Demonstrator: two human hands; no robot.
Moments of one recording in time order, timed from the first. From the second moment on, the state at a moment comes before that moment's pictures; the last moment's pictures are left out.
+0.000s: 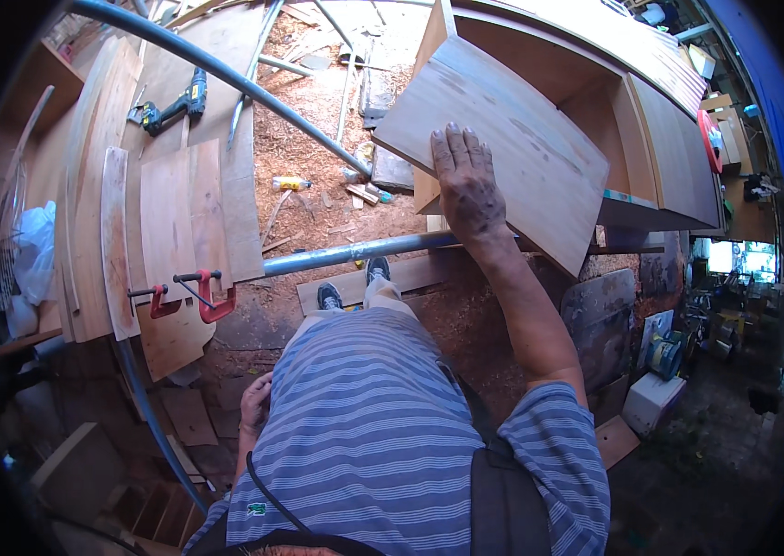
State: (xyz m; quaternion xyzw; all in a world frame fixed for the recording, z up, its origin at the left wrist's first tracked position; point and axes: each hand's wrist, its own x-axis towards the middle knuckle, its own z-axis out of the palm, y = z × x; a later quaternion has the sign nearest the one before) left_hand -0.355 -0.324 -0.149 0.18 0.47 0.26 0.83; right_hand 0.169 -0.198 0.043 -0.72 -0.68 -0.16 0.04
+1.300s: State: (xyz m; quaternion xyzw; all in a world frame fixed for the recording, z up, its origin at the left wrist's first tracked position) left_hand -0.326 -0.275 -0.180 0.34 0.56 0.11 0.75; right_hand 0.218 -0.347 0.062 -0.85 -0.49 -0.17 0.03
